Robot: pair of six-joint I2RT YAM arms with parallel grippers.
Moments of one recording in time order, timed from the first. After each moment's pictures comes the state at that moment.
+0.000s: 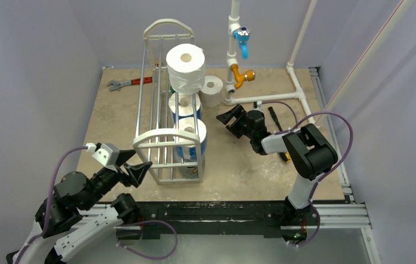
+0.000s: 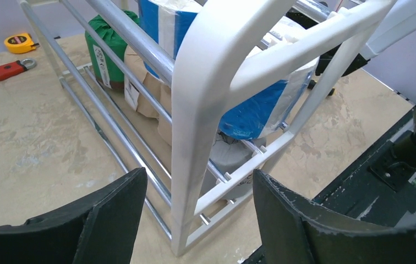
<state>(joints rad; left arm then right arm) -0.88 0.14 0.86 -0.82 -0.24 -0.17 0.45 1.80 0.71 0.71 -0.10 1.12</state>
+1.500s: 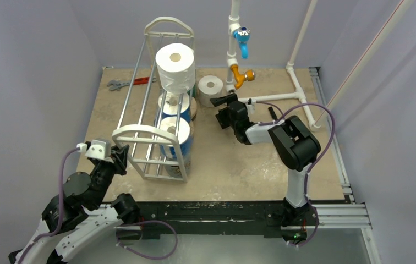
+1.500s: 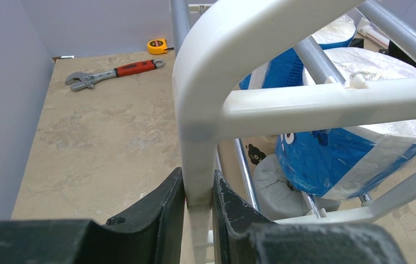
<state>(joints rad) -0.88 0.12 0.77 -0.72 -0.69 -0.09 0.55 1.96 0.98 0.61 0.22 1.49</state>
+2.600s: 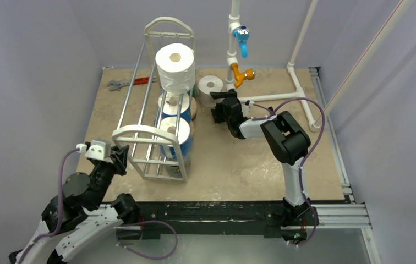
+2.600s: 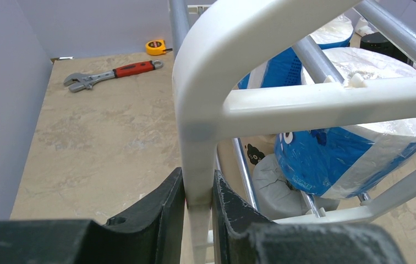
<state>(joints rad) -0.88 0.11 0.77 -0.72 -0.68 -0.09 0.56 2.09 1.14 0.55 0.31 1.77</state>
